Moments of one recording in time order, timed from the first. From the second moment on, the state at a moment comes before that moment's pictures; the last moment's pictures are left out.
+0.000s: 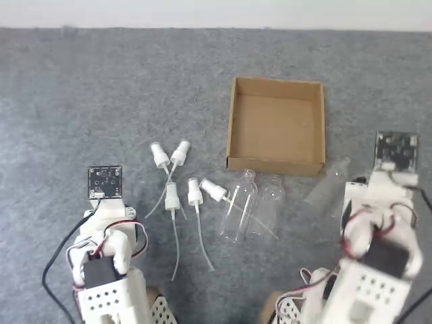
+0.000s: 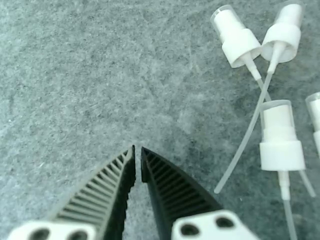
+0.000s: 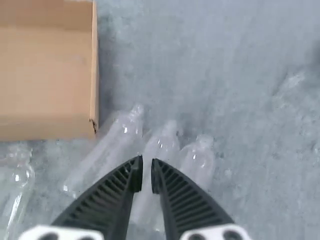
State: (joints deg) left arm -21.2 -99.0 97.2 65.2 -6.9; right arm 20.1 -67.7 52.0 69.5 15.6
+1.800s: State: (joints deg) left arm -10.9 -25.8 22.3 78.2 -15.9; right arm 33.2 -29.8 49.3 55.4 10.9
